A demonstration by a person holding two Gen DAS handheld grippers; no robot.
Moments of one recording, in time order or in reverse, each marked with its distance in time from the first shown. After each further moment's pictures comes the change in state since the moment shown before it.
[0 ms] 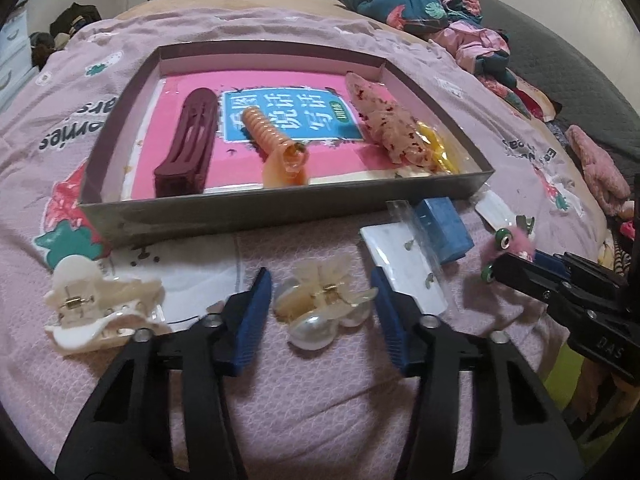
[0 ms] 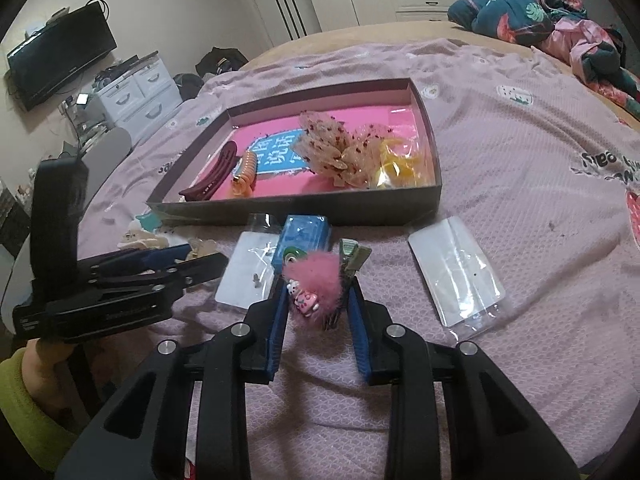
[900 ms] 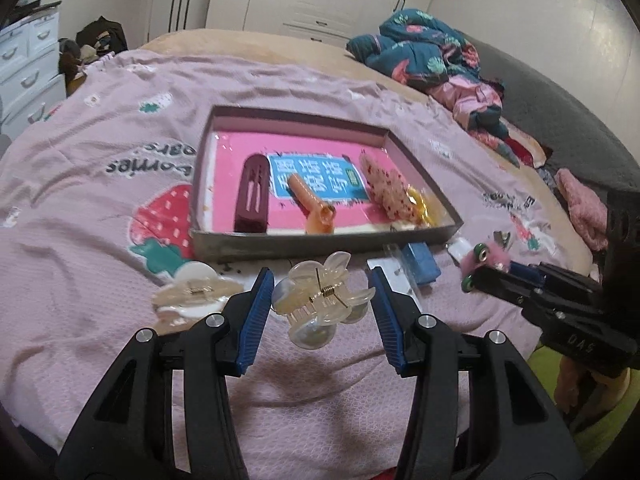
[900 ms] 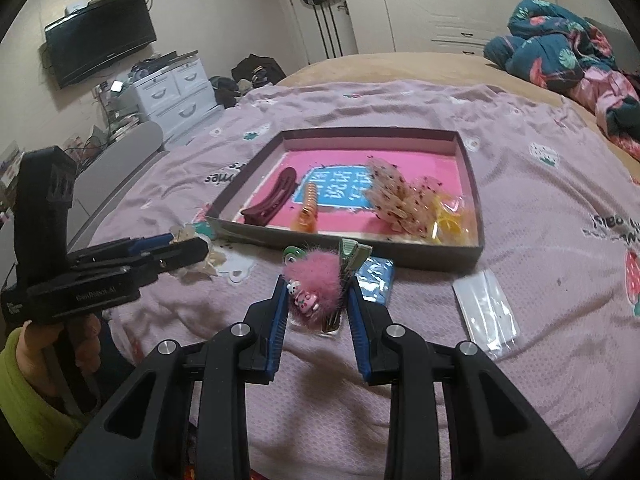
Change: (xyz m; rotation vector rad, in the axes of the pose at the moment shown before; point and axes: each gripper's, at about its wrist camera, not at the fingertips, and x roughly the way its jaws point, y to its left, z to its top) left arm -0.091 0.024 -0.003 -0.064 -0.180 -0.007; right arm -0.032 0.053 0.020 -0.128 -0.059 0.052
